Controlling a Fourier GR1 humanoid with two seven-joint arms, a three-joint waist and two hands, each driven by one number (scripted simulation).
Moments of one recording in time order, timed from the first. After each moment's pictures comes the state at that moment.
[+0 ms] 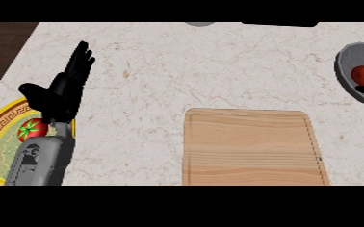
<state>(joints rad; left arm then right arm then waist) -0.29 0.18 0.06 -1.46 0.02 0.06 0.08 -0.74 -0.72 -0.64 -0.23 0.65 -0.19 -0.27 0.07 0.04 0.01</state>
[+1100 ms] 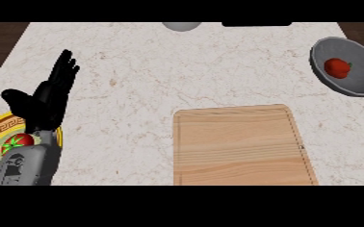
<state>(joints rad) -0.22 0.22 0.11 -1.48 0.03 0.05 0.10 -0.49 -0.79 -0.89 -0.31 0.26 0.27 -0.65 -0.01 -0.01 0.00</state>
